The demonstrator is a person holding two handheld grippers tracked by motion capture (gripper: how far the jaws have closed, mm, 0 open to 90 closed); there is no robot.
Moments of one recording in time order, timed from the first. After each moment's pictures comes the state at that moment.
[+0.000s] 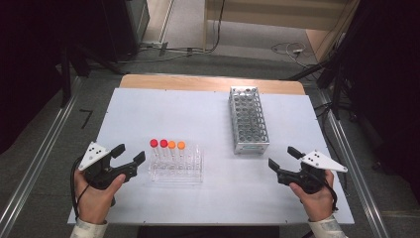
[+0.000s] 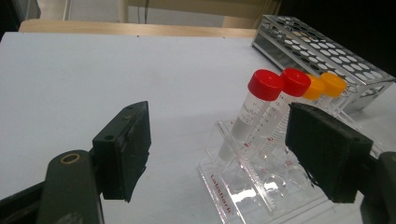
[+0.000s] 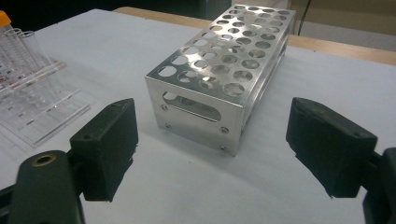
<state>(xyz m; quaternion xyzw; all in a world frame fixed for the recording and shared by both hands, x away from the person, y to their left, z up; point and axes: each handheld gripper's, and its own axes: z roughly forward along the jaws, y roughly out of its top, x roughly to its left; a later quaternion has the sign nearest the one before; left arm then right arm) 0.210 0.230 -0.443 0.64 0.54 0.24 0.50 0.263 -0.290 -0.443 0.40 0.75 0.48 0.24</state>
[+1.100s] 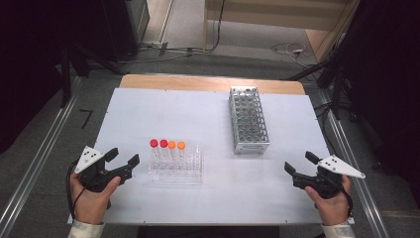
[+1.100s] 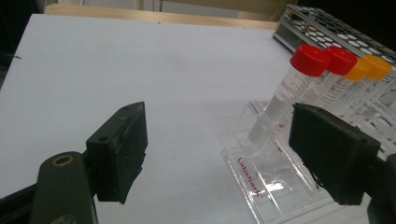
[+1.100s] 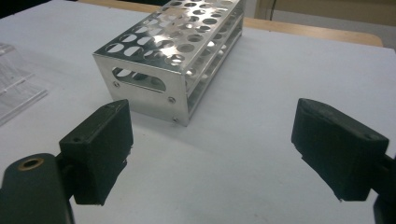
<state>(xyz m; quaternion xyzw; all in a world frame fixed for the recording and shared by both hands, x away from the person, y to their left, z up) 0.206 0.244 -0.458 0.63 0.56 0.25 0.48 0.257 -0.332 -0.451 0.43 0.73 0.46 0.26</state>
